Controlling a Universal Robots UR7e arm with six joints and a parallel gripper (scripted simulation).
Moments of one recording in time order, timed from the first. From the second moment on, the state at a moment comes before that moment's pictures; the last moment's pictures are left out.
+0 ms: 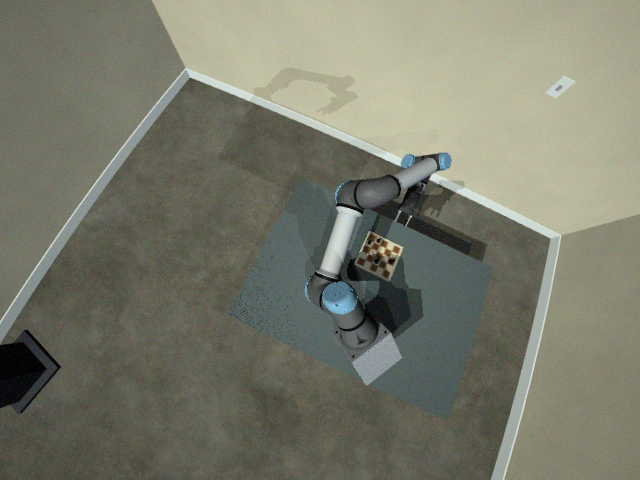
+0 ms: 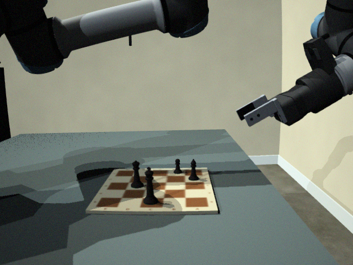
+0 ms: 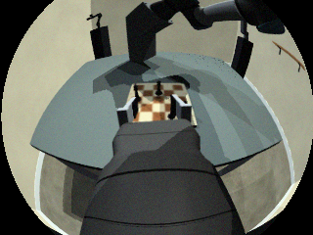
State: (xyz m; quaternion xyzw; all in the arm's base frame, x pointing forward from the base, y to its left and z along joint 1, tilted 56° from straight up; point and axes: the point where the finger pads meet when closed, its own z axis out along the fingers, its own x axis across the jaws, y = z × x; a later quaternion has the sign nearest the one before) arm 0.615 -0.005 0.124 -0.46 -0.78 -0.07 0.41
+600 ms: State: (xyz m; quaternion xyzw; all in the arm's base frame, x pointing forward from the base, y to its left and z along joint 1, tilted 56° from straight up) arm 0.607 -0.024 0.102 -0.51 -0.75 -0.12 0.39
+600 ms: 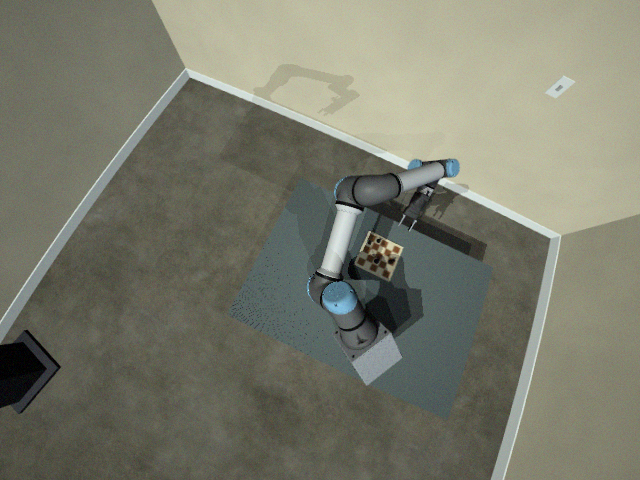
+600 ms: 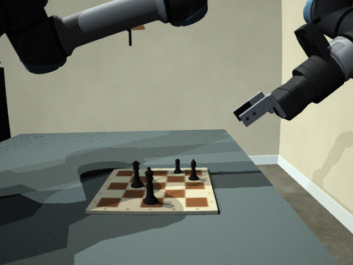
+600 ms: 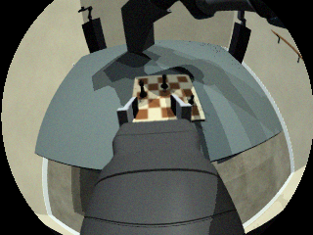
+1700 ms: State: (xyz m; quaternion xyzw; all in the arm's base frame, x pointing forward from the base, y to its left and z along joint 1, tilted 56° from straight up) arm 0.525 -0.062 0.034 -0.67 -0.61 -0.30 0.29
